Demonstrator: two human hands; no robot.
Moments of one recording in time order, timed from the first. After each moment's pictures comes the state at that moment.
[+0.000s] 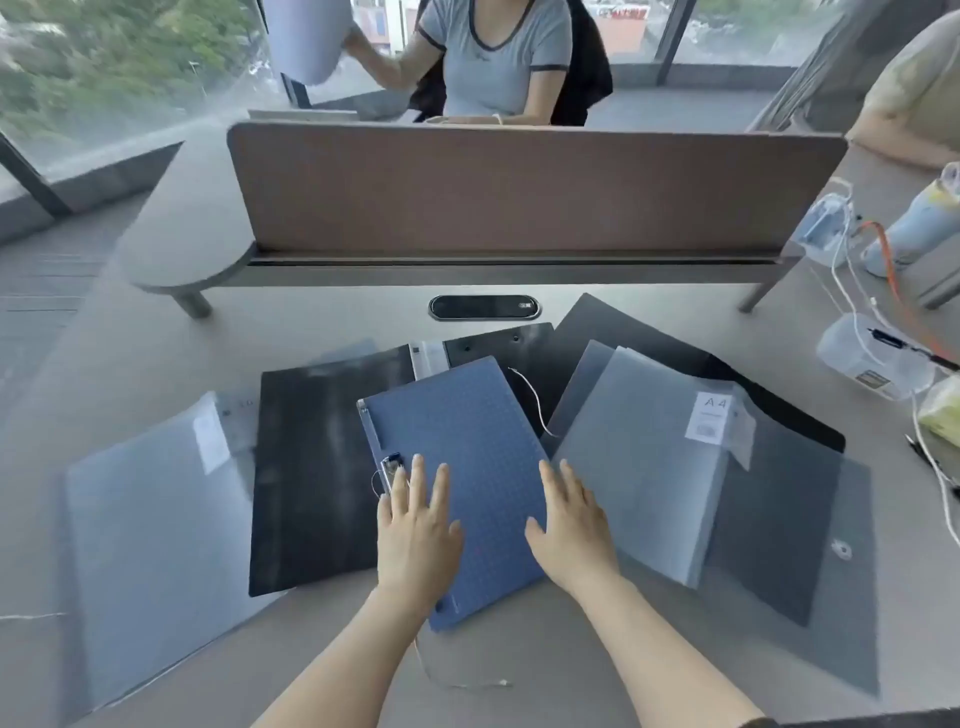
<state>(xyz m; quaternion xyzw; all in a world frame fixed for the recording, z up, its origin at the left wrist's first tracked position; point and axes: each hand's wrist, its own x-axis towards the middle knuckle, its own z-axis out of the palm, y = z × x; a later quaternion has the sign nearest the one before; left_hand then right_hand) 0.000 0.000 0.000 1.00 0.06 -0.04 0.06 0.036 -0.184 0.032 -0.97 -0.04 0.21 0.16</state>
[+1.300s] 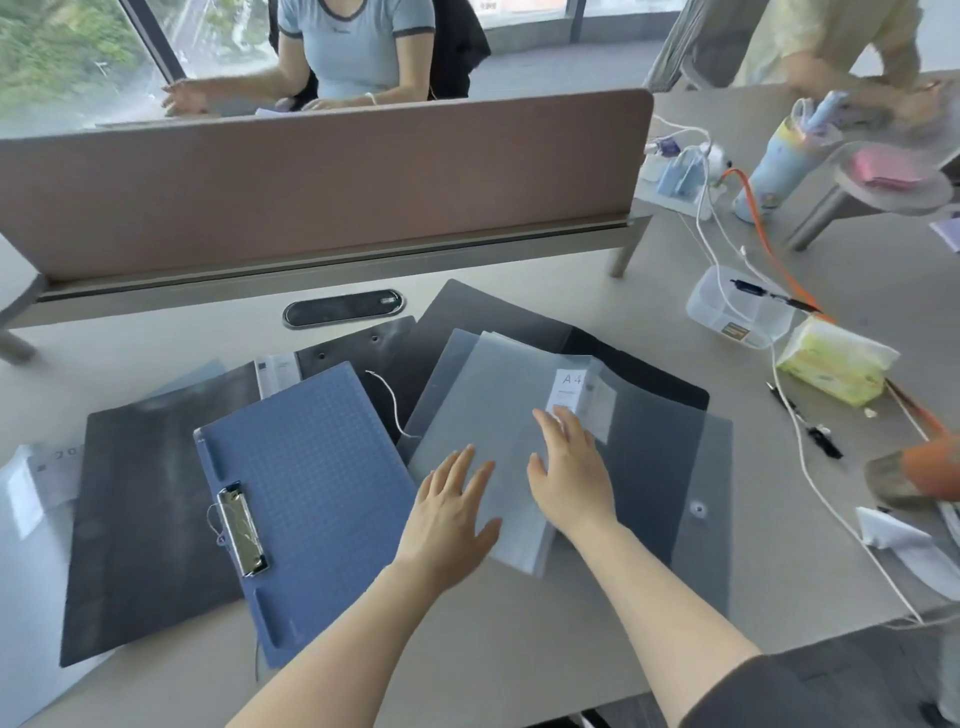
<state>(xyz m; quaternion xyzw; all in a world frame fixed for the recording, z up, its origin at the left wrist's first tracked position) 0.056 -0.190 0.024 0.97 -0.14 -0.13 0.17 0.096 -0.364 0.051 -0.97 0.01 0.09 0.23</state>
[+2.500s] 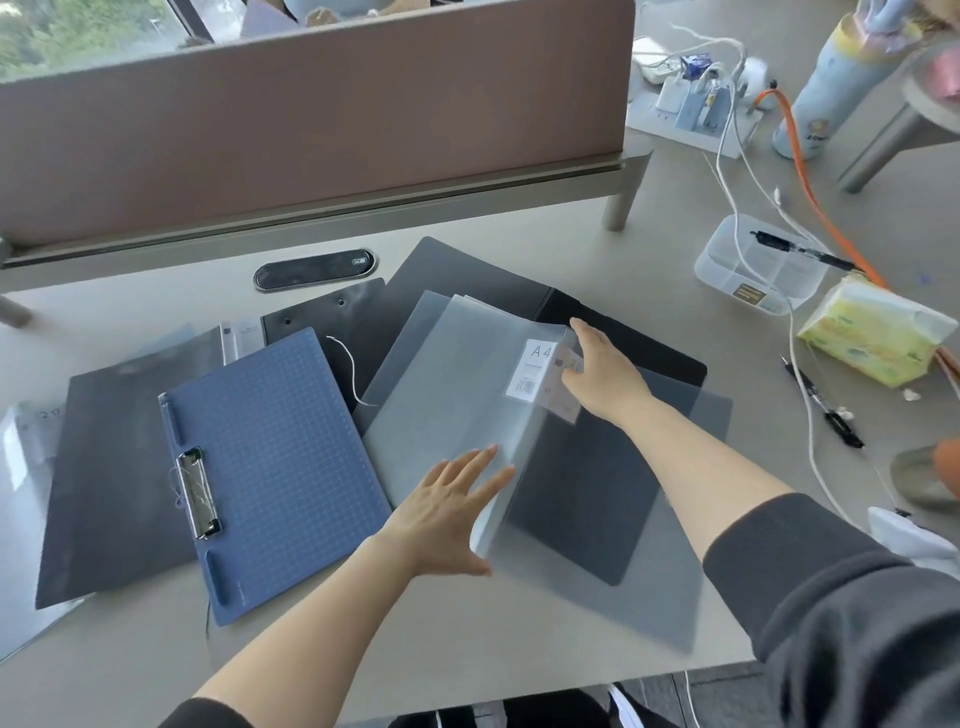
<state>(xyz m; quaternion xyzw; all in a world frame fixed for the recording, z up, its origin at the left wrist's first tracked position) 0.061 -0.249 0.003 0.94 -0.26 -0.23 0.06 0.206 -0.483 0.029 -0.93 0.01 0.20 0.32</state>
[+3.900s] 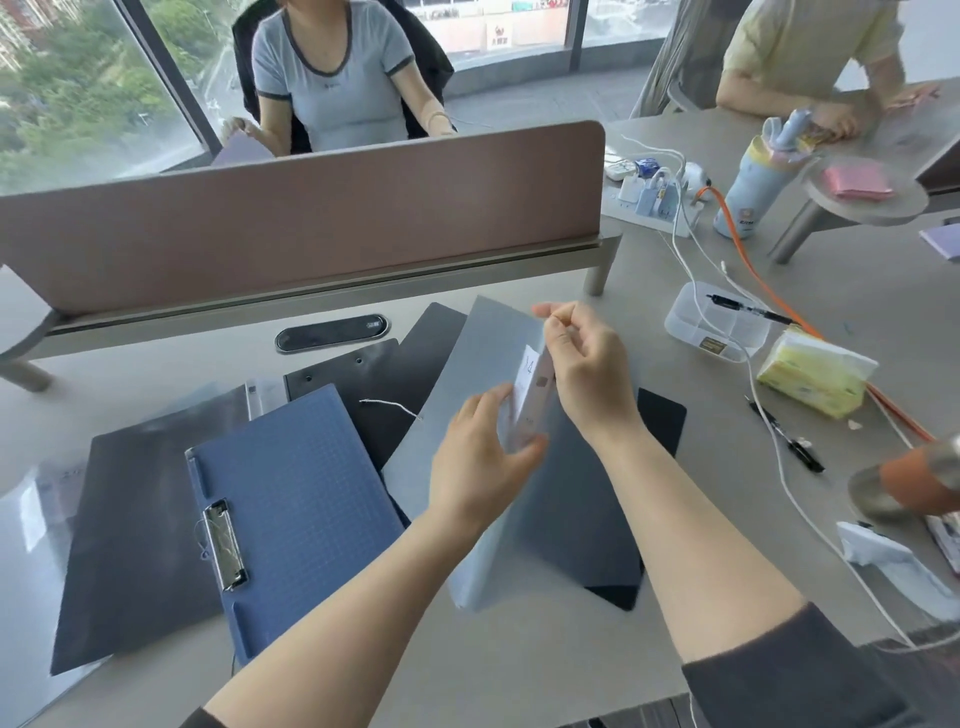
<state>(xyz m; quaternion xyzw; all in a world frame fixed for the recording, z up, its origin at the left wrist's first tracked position) 0.096 -0.281 0.133 0.91 0.02 -0.03 0.41 0.161 -0.409 0.170 -0.79 0.01 -0.10 0.60</state>
